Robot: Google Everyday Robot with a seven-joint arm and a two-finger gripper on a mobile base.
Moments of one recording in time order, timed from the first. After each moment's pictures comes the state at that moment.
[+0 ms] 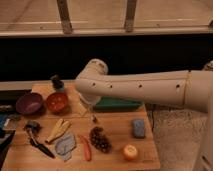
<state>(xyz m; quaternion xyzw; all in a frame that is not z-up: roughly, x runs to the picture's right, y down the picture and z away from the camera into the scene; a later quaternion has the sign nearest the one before) -0.098 0.098 0.701 -0.26 0.02 0.35 0.90</state>
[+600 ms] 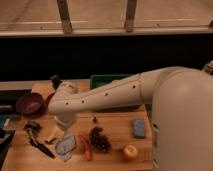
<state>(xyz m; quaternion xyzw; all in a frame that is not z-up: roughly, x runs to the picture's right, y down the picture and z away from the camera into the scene) -0.207 0.217 0.709 -0.36 -0.01 0.23 0.91</state>
